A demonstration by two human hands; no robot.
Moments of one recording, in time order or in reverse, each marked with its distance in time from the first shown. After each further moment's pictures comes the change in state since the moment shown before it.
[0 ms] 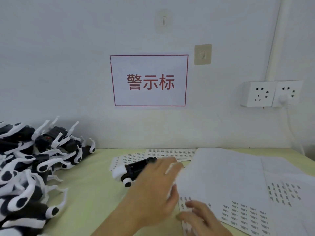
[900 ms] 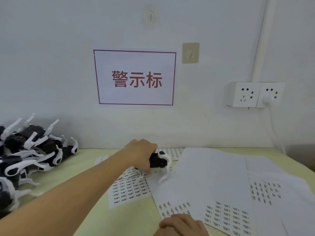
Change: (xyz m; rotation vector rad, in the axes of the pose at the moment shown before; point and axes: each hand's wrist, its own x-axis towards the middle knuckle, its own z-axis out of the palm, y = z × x) left_hand 0.118 -0.063 0.011 0.304 -0.549 -0.200; right_hand 0.000 -0.004 0.024 -0.167 0.323 -0.096
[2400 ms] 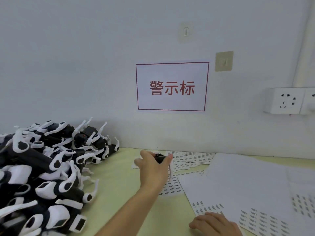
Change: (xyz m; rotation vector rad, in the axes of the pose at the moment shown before) left_hand -0.106 0.023 0.018 -1.247 0.642 -0.736; right_hand 0.020 -0.009 -0.028 0.088 -0.288 -0.035
